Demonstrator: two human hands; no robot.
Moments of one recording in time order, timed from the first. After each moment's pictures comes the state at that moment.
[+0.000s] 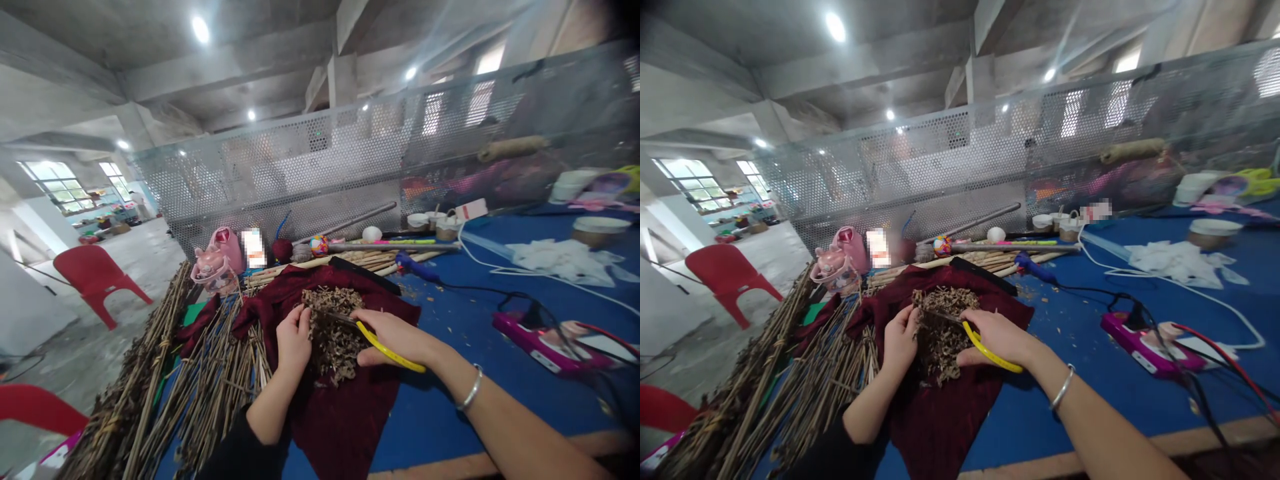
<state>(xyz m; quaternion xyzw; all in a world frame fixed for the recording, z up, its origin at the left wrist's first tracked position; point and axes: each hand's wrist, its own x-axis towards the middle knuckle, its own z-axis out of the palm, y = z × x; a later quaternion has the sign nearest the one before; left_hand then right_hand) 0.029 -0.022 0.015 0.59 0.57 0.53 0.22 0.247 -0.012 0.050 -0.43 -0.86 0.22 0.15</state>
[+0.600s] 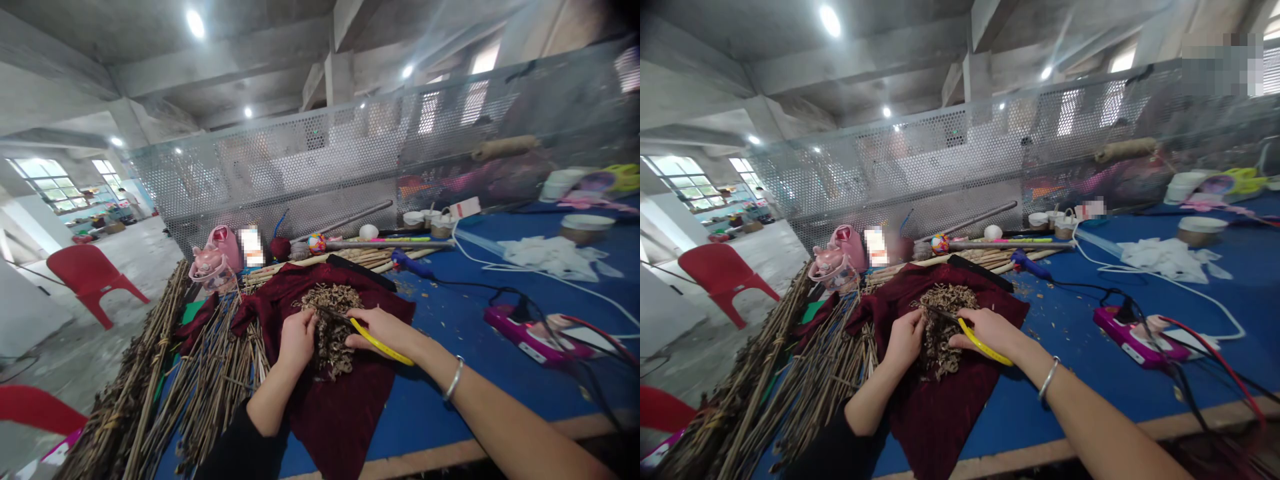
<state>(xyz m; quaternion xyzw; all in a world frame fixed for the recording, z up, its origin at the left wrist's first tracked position) 0.029 -0.022 0.014 0.70 0.56 0.40 0.18 0.236 -0.011 0.040 -0.47 -0.85 0.20 0.16</state>
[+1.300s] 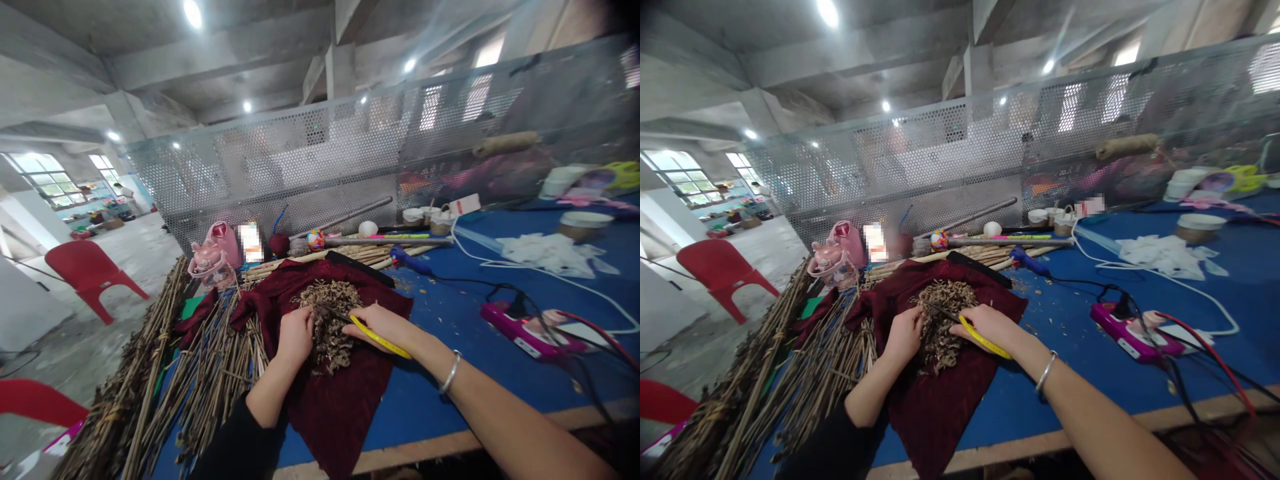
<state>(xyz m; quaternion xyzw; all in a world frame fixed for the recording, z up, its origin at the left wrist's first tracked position) 0.027 -0.022 0.013 0.73 0.59 0.33 0.13 0.237 -0.005 0.024 -0.46 -0.86 0.15 0.15</state>
